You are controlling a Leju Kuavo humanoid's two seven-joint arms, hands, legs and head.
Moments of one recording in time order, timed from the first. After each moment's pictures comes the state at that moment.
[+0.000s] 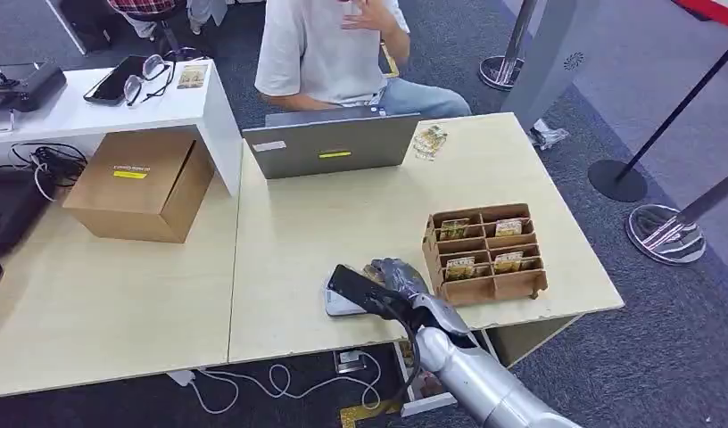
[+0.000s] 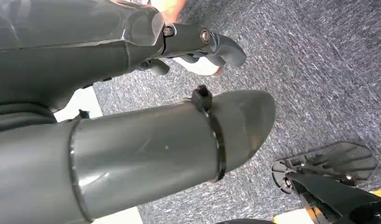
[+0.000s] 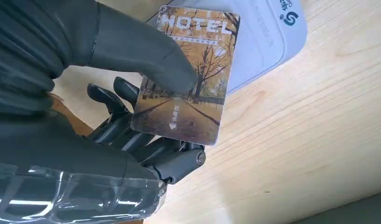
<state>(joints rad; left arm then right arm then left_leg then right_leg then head) -0.07 -0.11 0.82 -0.17 -1.22 0.08 -0.12 -0.43 -0.04 0.65 -0.87 0.53 -0.04 0.21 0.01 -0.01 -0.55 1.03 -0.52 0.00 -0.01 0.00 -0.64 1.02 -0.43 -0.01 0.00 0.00</state>
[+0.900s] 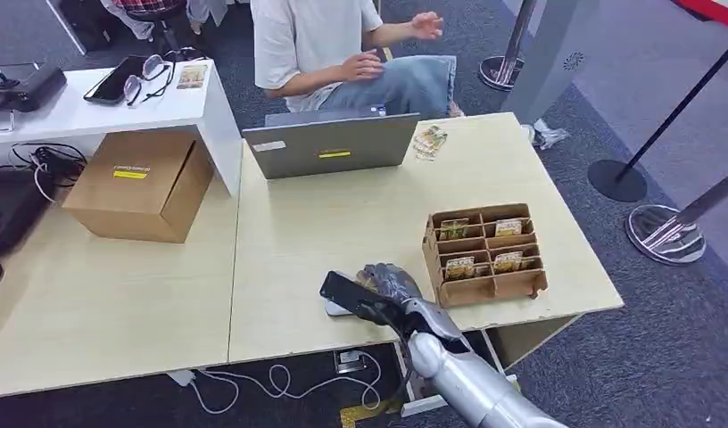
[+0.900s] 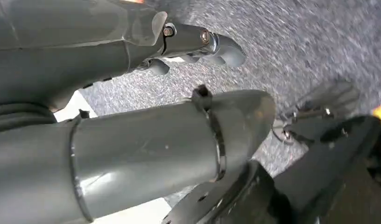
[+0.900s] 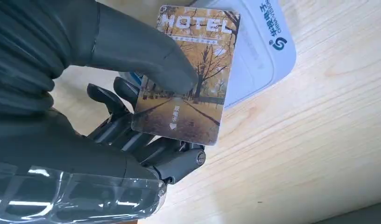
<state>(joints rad) -0.18 -0.07 0.72 -0.18 -1.28 -0.31 -0.08 -0.42 -0.01 0.65 -0.86 0.57 -0.04 0.21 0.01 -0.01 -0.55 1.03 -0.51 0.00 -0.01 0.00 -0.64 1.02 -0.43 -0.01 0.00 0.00</state>
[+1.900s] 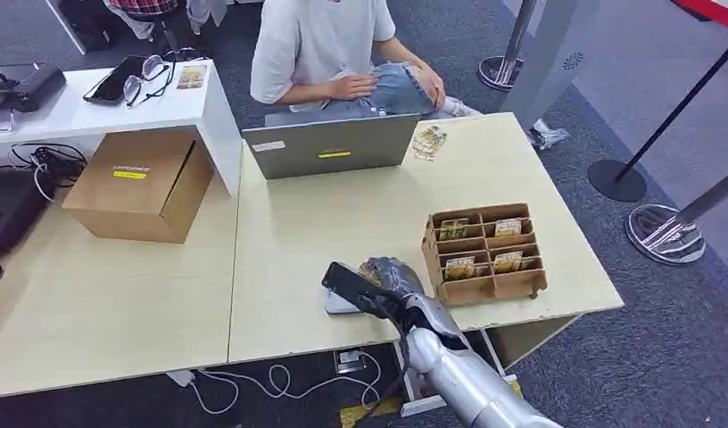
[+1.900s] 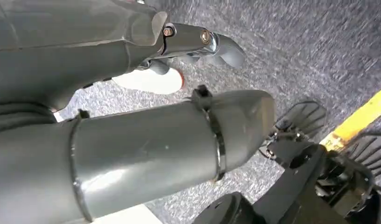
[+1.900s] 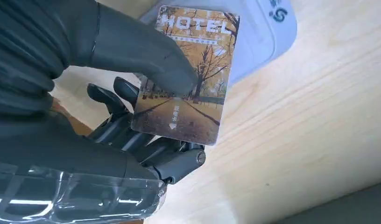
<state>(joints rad) -0.18 -0.02 0.36 -0.44 -0.94 -0.53 -0.01 -0.42 0.02 0.57 -0.84 0.62 -0.07 0.22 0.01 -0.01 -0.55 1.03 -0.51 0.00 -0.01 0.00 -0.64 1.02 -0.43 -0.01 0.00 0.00</state>
